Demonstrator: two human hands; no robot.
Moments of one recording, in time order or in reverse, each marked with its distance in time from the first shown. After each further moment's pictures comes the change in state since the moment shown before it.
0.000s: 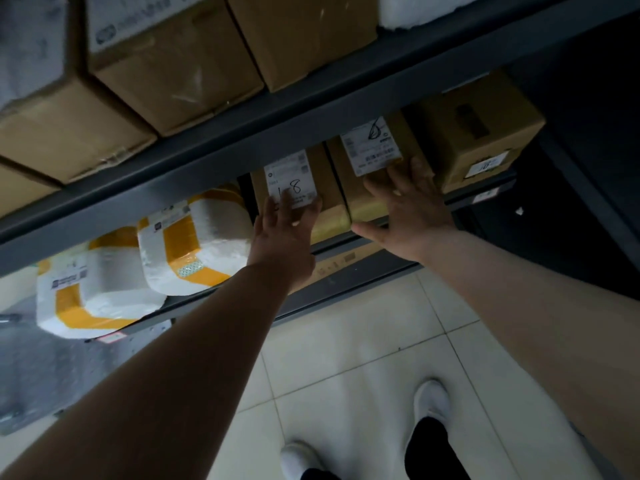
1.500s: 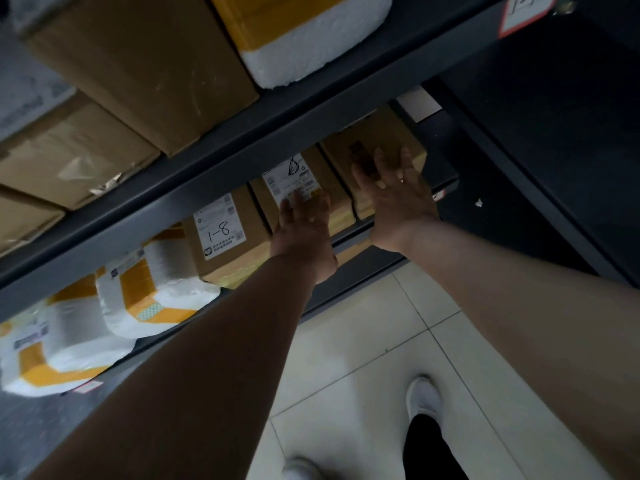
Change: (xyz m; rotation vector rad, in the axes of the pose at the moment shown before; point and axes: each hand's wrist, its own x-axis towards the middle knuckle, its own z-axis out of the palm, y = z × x) left_hand 0.039 0.099 -0.032 -0.013 -0.137 0.032; right_hand -0.003 0.051 -0.028 0.026 0.017 0.156
